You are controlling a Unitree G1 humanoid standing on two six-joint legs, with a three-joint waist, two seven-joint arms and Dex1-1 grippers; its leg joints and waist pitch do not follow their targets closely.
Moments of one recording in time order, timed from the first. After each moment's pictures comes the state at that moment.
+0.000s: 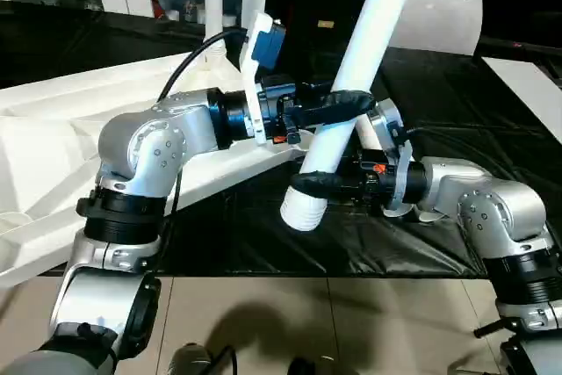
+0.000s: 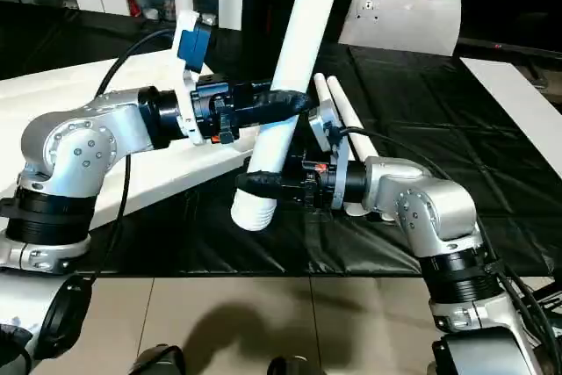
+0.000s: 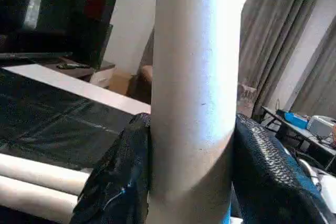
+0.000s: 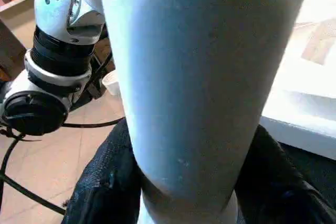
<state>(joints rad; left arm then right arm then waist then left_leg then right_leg) -0.83 0.25 -0.03 0.06 -0.72 0.89 -0.87 -0.55 -0.42 0.11 0.05 0.65 0.76 1.11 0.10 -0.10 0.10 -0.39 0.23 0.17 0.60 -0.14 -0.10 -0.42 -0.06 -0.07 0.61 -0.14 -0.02</state>
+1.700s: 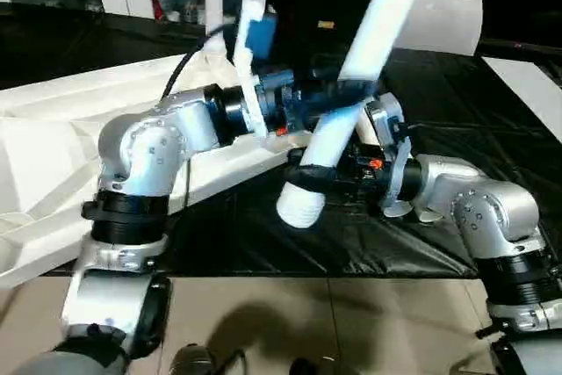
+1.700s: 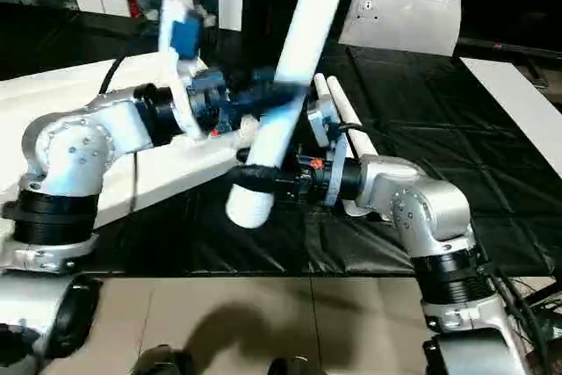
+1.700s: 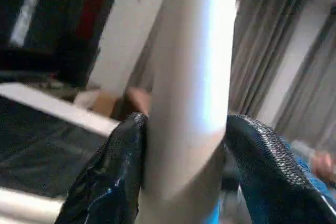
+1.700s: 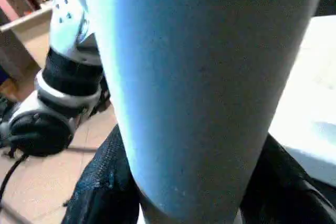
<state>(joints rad) -0.83 0.17 0.07 0.05 -0.82 0.93 -0.80 -0.54 -0.36 0.09 0.04 0.67 0.73 1.07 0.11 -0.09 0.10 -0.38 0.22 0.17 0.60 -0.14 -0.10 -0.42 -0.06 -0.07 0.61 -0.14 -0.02</state>
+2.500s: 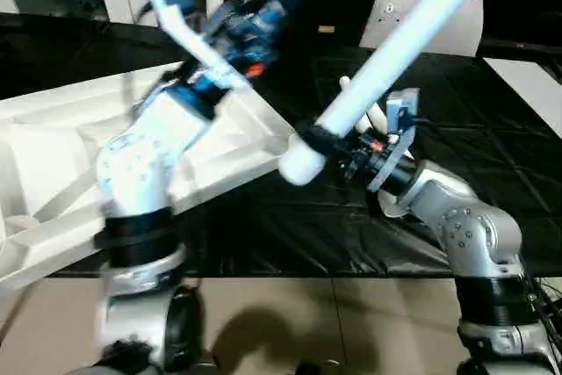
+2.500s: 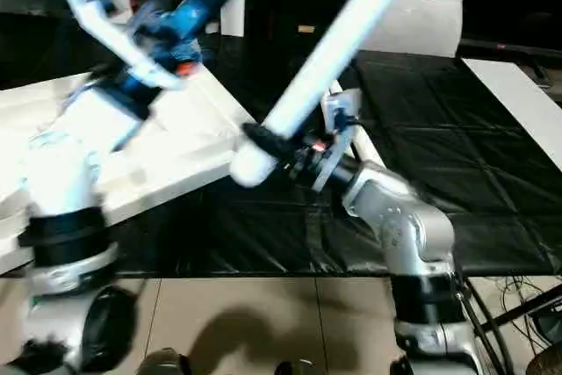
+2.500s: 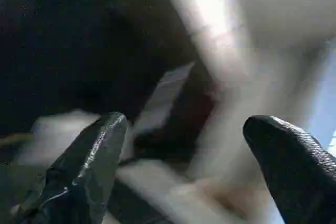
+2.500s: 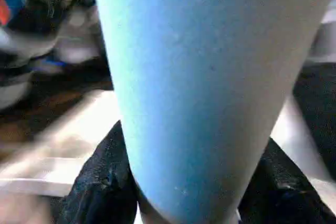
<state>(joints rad) -0.63 0.15 0.27 -0.09 -0.64 0.65 -0.37 -0.36 -0.22 -0.05 -0.10 0.50 0.55 0.58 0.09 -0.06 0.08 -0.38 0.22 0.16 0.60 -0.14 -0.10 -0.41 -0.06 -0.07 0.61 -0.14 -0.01</state>
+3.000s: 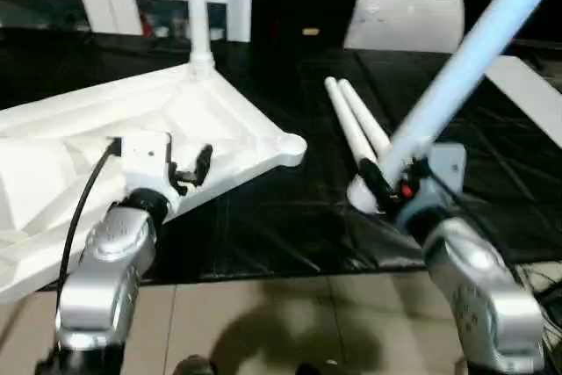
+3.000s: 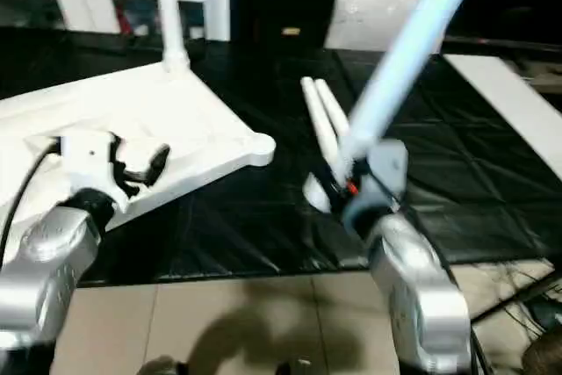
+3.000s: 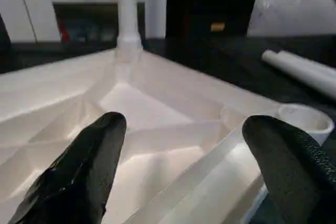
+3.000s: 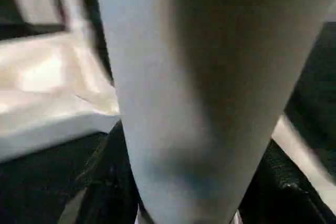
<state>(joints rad) -0.12 0.22 0.06 -0.27 -0.16 0.45 -0.10 -0.05 -0.12 -0.05 -0.35 0.24 0.57 0.16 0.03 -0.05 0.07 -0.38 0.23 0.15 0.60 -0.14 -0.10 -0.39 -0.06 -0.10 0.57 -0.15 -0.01</state>
